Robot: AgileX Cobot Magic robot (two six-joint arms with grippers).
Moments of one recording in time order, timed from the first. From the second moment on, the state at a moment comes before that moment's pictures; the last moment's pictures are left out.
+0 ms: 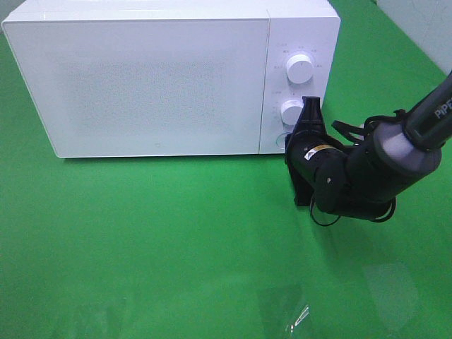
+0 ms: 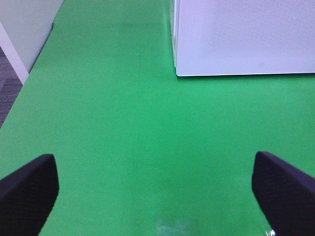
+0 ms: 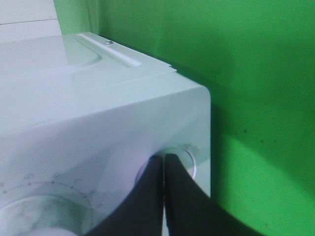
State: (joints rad) left arm 0.04 0.00 -0.52 -0.06 1.07 0.07; right arm 0.53 2.14 -0.84 0.56 -0.92 1.40
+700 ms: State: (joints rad) left arm 0.04 0.00 -0.52 -0.06 1.07 0.07; right arm 0.54 2.17 -0.88 0.59 -0.92 1.37
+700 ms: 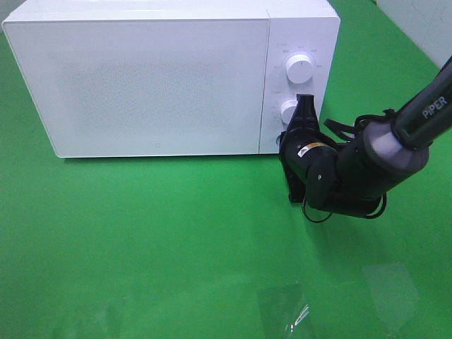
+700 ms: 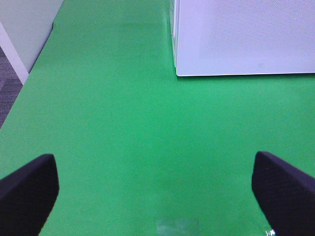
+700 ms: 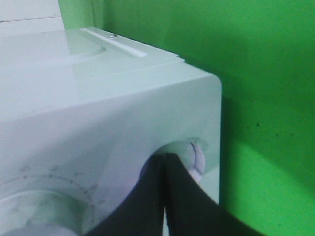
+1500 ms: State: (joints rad) left arm 0.04 0.00 -0.52 -0.06 1.07 0.07; right arm 0.56 2.22 -0.94 0.67 -0.96 1.33
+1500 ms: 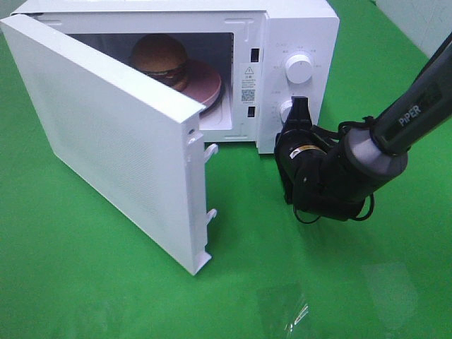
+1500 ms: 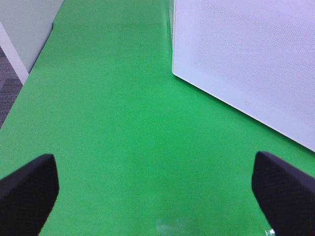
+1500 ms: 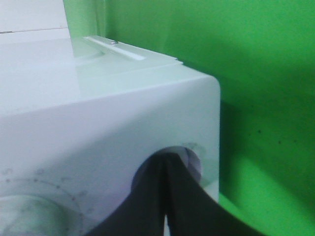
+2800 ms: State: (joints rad) left arm 0.04 0.00 -0.52 -0.06 1.07 0.07; right arm 0.57 1.87 -0.62 0.38 -0.70 1.29
